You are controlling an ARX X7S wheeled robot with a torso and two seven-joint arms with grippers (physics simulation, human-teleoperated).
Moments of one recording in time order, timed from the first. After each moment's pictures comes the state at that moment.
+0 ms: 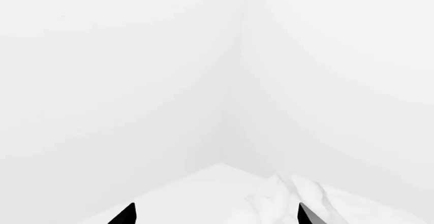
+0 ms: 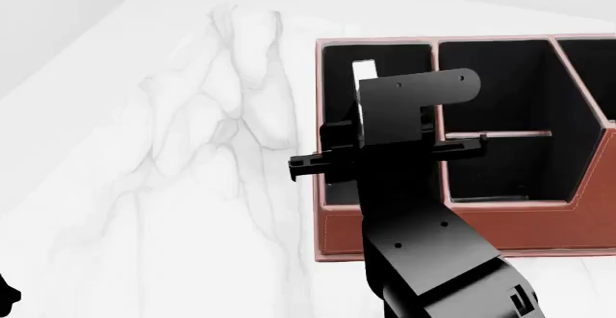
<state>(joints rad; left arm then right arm) 0.04 -0.34 -0.03 0.44 -0.39 -0.04 -0.42 0.90 0.30 -0.53 0.13 0.61 0.61 0.42</state>
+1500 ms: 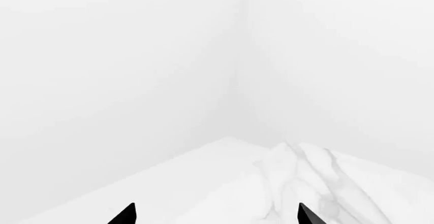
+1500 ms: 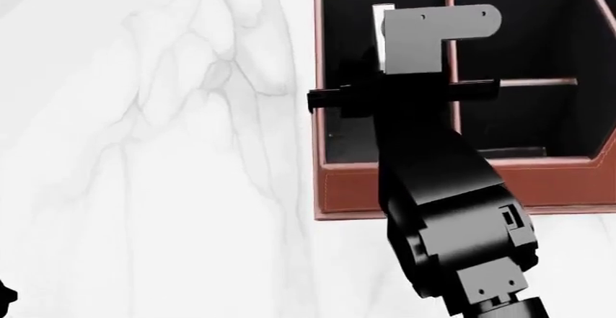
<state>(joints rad) 0.05 -0.34 -0.01 0.43 -0.39 0.02 -0.44 1.12 0.21 -0.53 0.56 0.57 0.42 0.29</state>
